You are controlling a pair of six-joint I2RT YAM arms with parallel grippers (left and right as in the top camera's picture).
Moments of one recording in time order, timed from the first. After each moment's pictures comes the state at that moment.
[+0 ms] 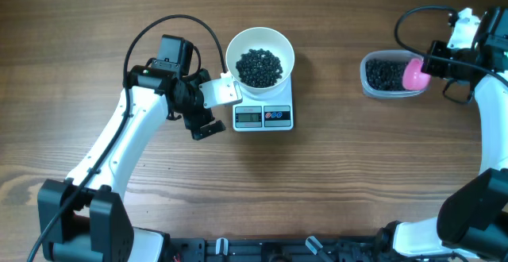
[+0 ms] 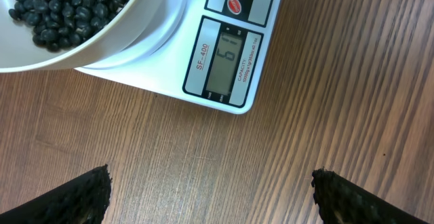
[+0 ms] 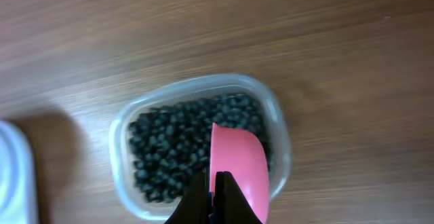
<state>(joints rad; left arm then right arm) -0.22 1.59 1.18 -0.89 0.36 1.06 -0.33 1.64 1.36 -0.75 -0.21 -0.03</state>
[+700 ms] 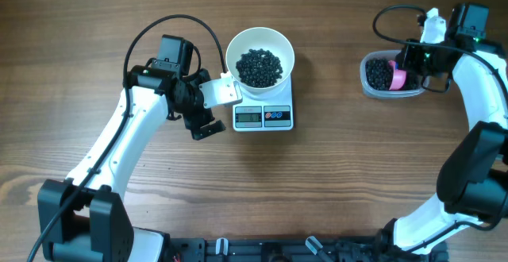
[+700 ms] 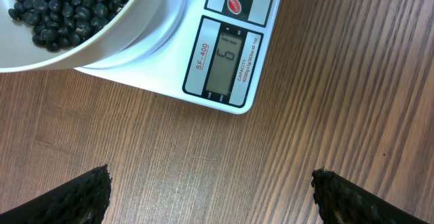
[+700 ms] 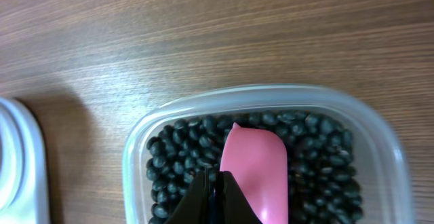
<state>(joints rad) -0.22 1.59 1.18 -0.89 0.36 1.06 -0.27 1.86 1.41 -0.70 -0.35 -0.05</state>
